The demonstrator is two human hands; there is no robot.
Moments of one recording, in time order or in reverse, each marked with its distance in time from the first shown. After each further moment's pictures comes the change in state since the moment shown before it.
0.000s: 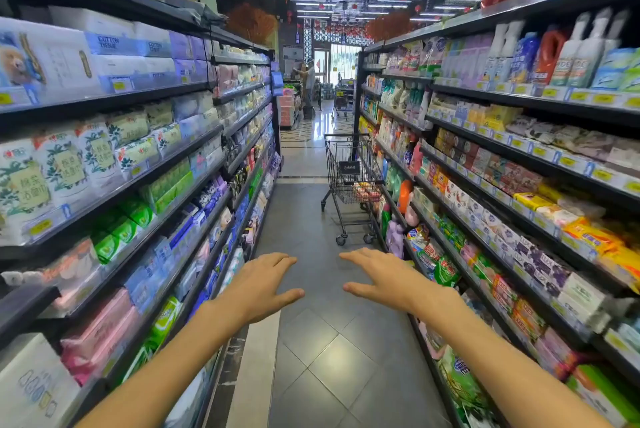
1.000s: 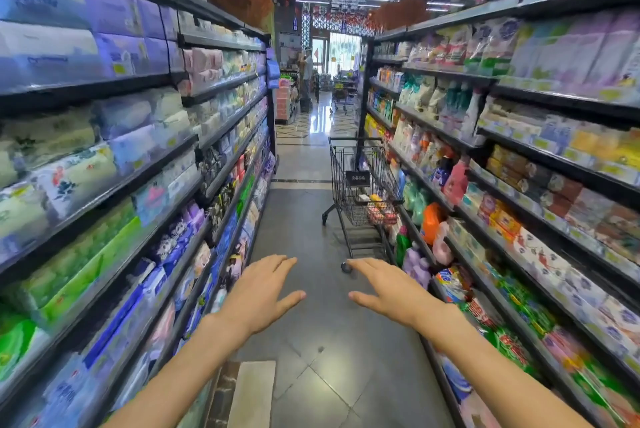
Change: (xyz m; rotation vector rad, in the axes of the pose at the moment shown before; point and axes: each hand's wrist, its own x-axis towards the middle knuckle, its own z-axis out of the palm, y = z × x) left_hand 0.400 -0.268 0.076 -0.031 0.090 -0.015; right_hand 0.433 0.210 0.067 0.000 0.002 0.077
